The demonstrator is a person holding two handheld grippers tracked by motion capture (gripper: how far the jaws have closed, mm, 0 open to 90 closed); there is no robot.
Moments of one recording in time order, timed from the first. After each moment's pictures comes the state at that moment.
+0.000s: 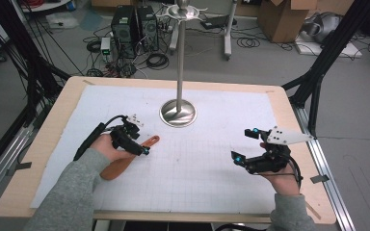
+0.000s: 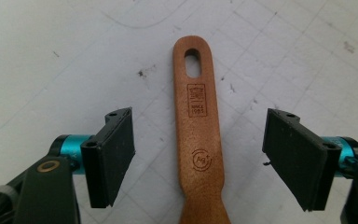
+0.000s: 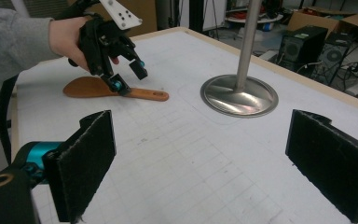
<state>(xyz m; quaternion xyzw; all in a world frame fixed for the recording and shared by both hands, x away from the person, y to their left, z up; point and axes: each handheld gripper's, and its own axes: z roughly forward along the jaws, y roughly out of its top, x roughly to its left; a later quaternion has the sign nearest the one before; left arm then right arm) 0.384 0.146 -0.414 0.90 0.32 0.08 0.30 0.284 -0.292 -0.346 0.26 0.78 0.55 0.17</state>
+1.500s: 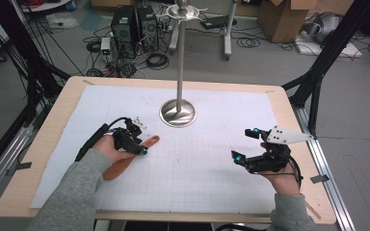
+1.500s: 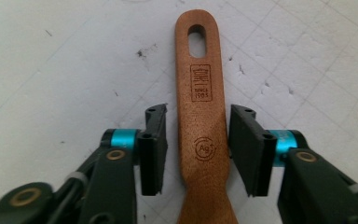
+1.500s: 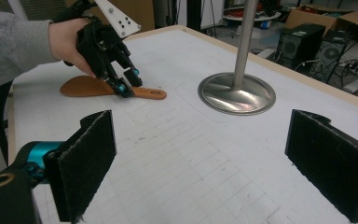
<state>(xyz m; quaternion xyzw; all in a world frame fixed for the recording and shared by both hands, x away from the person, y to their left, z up) 0.382 0.139 -0.418 0.91 0.32 0.08 0.25 0.285 -0.293 -0.346 0.26 0.78 0.55 0.17</state>
